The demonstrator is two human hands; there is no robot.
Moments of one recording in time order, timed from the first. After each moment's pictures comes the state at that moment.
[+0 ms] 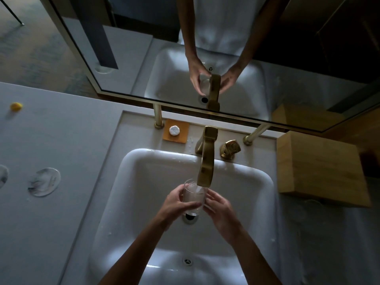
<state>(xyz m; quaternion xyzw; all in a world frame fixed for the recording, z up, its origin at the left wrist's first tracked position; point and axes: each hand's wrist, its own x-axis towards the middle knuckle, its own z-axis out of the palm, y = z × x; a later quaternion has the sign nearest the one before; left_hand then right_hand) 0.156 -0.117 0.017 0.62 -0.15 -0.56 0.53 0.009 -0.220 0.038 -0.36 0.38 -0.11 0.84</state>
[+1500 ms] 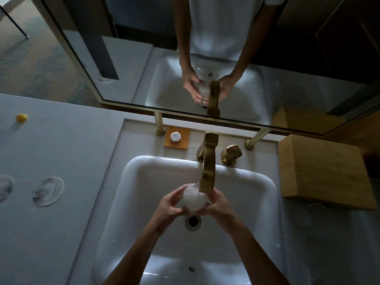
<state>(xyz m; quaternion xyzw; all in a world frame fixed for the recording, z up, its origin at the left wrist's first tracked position) 0.180 -0.099 0.015 0.63 -0.19 -0.54 0.53 0.035 -0.238 0.043 -0.55 0.37 -0.05 0.75</state>
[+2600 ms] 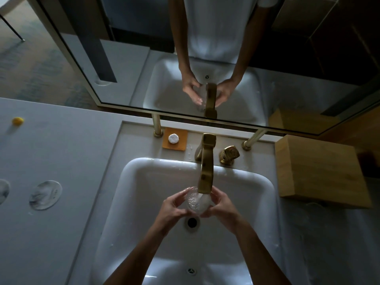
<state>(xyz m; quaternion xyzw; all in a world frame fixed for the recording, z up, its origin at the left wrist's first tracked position) 0.170 -0.111 0.016 0.63 -0.20 -0.52 0.54 0.026 -0.249 0.040 -0.54 0.36 -0.03 0.76</state>
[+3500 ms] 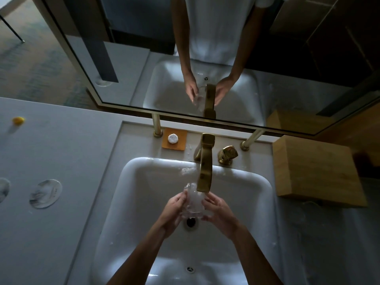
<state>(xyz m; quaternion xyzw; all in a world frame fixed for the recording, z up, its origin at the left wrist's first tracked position) 0.155 -0.121 0.019 0.52 0.00 -0.62 0.59 0.021 -0.229 0.051 -0.47 0.39 -0.01 0.79</state>
